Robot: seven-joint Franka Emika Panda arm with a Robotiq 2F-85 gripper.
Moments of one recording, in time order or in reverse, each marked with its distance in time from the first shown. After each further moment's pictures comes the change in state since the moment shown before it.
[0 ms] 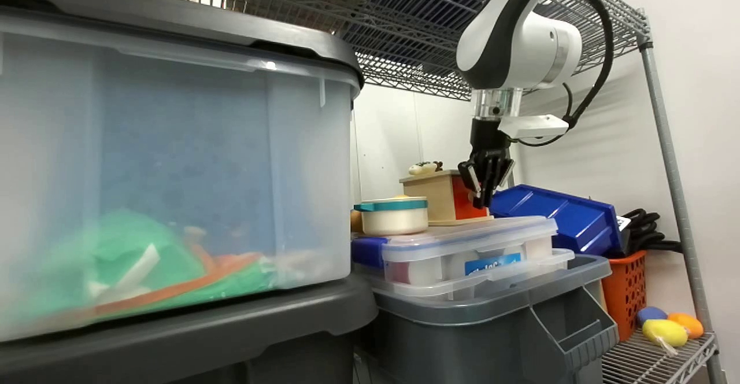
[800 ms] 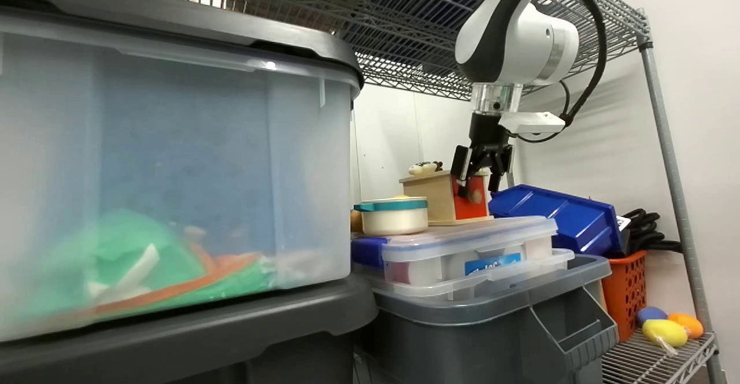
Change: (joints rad) arm -0.022 0.013 0.013 0.043 0.073 -0.004 -0.099
